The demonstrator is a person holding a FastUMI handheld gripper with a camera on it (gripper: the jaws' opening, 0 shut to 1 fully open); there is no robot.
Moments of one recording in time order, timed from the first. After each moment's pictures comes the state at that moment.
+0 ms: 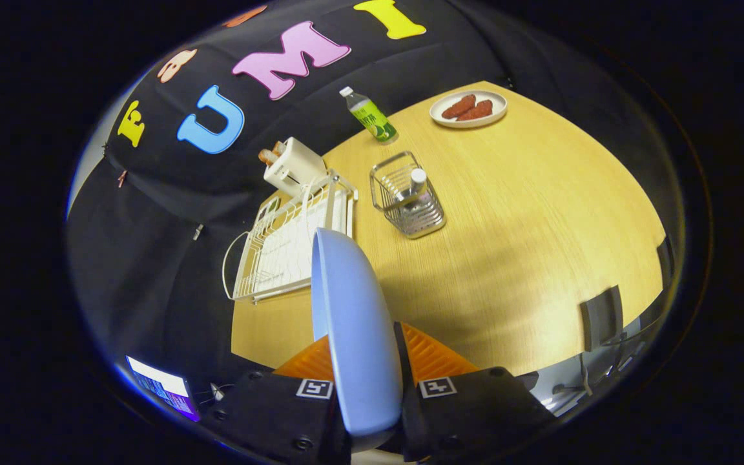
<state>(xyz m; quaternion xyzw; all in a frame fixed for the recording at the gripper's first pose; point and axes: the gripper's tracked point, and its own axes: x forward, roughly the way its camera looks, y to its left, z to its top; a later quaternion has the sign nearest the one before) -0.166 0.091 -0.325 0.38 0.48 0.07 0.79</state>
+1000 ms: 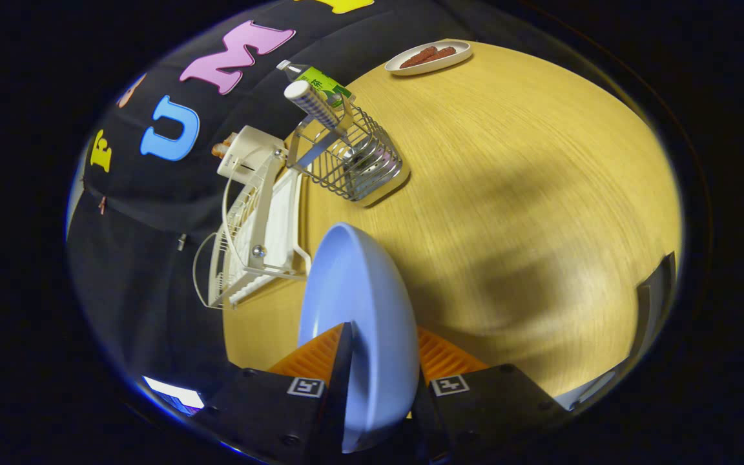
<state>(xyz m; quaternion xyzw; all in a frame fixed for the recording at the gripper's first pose) -0.160 0.093 -0.423 0.41 0.52 0.05 0.75</state>
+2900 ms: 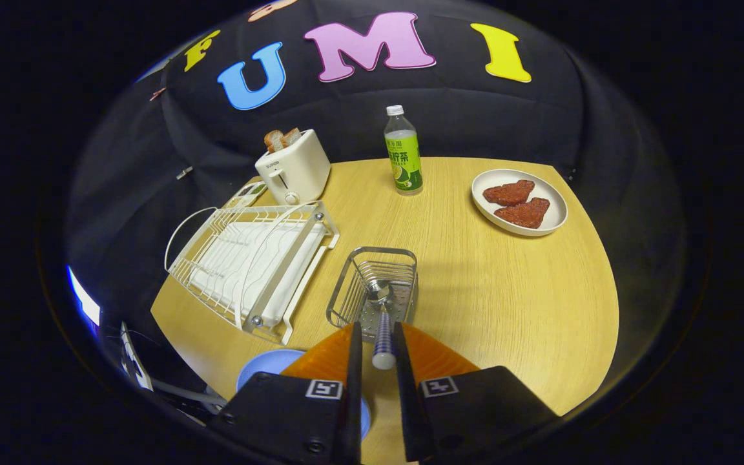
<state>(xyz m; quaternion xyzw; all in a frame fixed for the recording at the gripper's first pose) -0.017 0.017 -0.357 0.14 0.43 0.13 0.88</state>
